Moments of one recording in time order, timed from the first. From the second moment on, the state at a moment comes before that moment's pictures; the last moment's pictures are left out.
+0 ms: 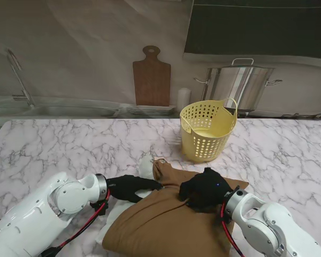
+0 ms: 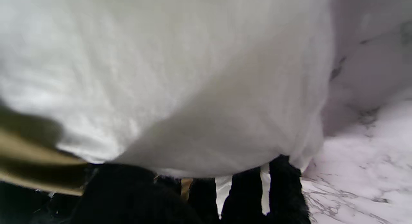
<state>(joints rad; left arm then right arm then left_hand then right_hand) 1.34 -0.98 -0.98 -1.54 0.53 -0.30 -0.58 -1.77 -1.05 1.30 -1.85 -1.07 -0.31 0.15 0.92 -0.09 -0.01 -0.02 0.31 0.02 0.01 0.28 0.33 0.01 -0.01 0.15 0.40 0.16 0.14 0.39 0.10 0.19 1.06 0.60 0.63 -0.59 0.82 -0.17 0.71 -0.37 0.87 0.62 1.05 -0.05 0.54 0.68 1.02 0.00 0.28 0.46 0.38 0.41 0.91 0.38</state>
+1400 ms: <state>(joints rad) 1.49 -0.98 -1.12 -1.67 0.57 -0.34 -0.47 -1.79 -1.05 1.32 -1.80 -0.97 -0.28 0.02 0.88 -0.04 -0.02 -0.02 0.19 0.16 -0.01 0.25 0.35 0.17 0.04 0.18 0.45 0.23 0.19 0.39 0.12 0.22 1.06 0.61 0.49 -0.39 0.68 -0.07 0.57 -0.15 0.47 0.48 0.84 0.00 0.55 0.52 0.95 0.01 0.35 0.54 0.36 0.36 1.01 0.45</state>
